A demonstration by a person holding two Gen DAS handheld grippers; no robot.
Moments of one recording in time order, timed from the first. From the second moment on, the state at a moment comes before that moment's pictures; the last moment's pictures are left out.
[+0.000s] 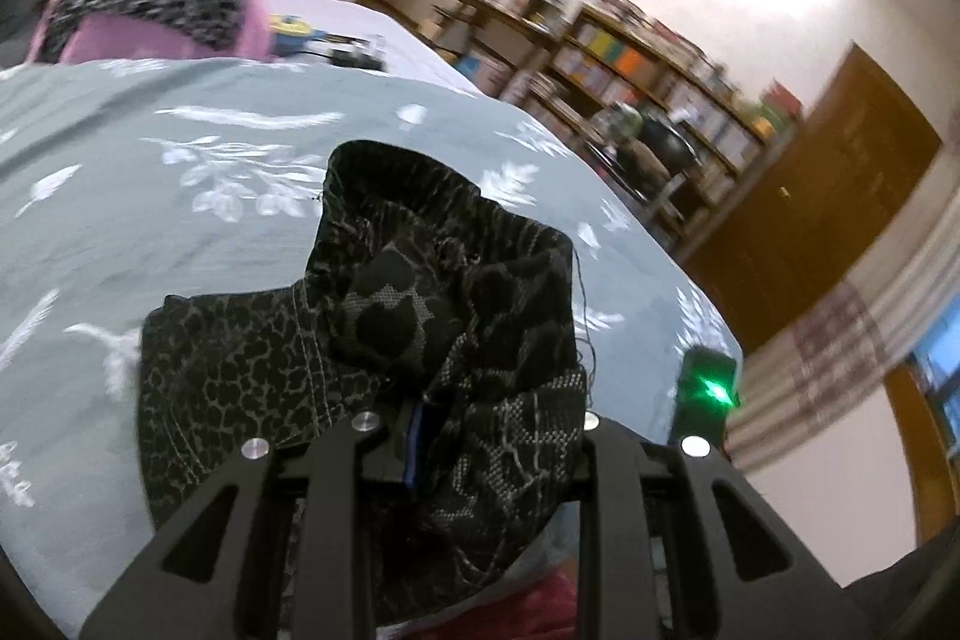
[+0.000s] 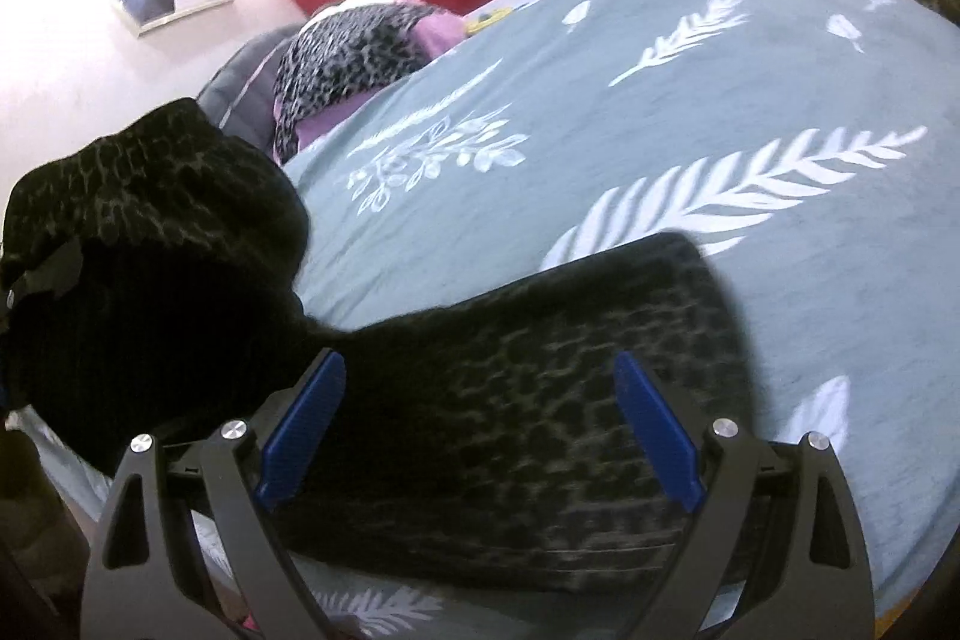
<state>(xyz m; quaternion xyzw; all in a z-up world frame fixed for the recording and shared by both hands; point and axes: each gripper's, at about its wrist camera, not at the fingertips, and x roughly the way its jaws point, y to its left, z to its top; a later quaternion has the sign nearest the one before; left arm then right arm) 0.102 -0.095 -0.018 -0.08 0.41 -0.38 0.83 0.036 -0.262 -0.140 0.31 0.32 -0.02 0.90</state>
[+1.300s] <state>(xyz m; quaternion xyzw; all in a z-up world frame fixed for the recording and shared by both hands) 0.129 -0.077 -0.095 -0.11 0.50 -0.32 0.80 -0.011 -0.300 -0.130 0.38 0.28 0.02 0.88</state>
